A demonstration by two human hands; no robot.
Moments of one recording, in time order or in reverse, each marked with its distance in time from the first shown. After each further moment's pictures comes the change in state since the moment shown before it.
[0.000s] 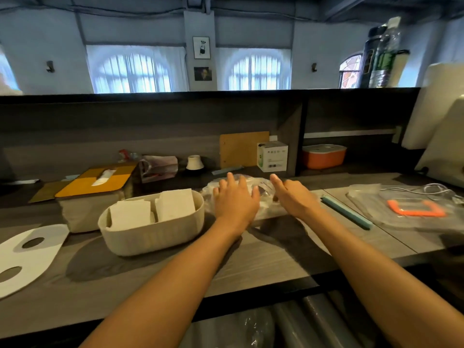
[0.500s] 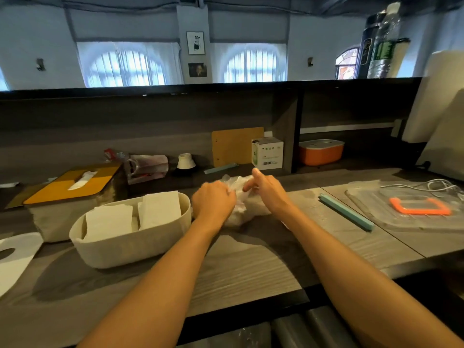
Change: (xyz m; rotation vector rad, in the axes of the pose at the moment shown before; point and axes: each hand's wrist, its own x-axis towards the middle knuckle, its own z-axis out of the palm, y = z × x) left_hand 0.027 -0.026 0.008 -0.003 0.070 -0.051; right_hand 0.029 -0.007 0.037 0.464 -0.047 -0.113
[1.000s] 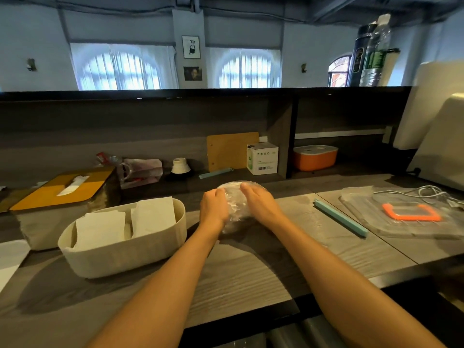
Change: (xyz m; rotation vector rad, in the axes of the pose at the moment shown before) left_hand 0.003 0.013 0.012 -0.926 -0.094 -0.369; right_hand -0.010 -0.007 0.010 -0.101 0.044 0.034
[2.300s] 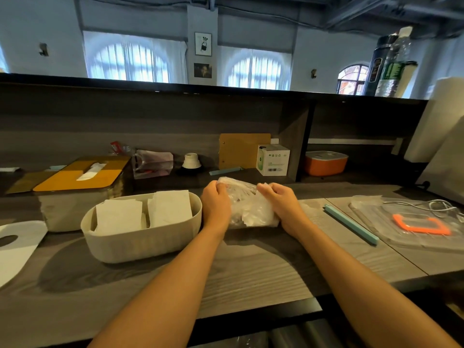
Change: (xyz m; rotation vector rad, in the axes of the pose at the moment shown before) left_hand -0.001 -0.010 -0.018 0.022 0.251 0.136; right_hand -0.008 -0.005 -0.012 0.324 0.038 0.086
